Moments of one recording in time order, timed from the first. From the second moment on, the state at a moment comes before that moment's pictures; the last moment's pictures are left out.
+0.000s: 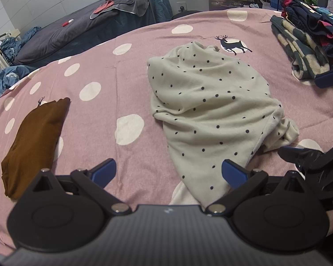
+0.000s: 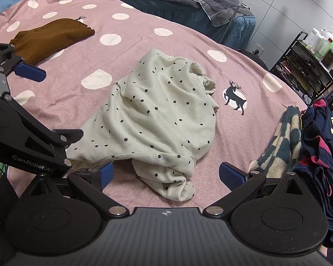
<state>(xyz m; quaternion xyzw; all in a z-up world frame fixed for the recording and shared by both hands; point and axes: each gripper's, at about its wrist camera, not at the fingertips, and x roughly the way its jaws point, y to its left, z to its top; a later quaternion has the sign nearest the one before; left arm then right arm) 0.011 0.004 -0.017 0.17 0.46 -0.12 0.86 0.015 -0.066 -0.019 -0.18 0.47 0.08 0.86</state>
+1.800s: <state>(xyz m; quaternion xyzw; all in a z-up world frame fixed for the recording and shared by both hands) 0.035 0.008 -0.011 0.09 0.38 -0.25 0.89 0.129 -0.141 0.002 0.05 0.42 0.18 0.89</state>
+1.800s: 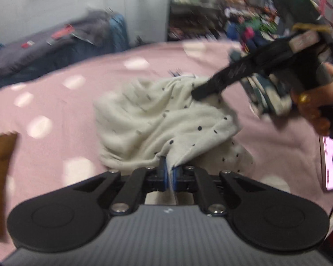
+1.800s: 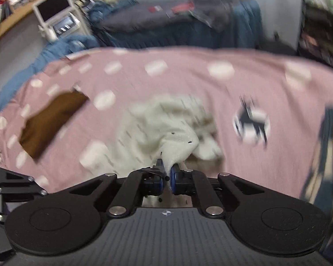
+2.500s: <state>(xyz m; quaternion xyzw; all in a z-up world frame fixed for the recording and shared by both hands) 0.060 0.158 -0.046 0.02 0.45 -0.04 0.89 0.172 -0.005 -0.012 -0.02 0.40 0.25 0.88</state>
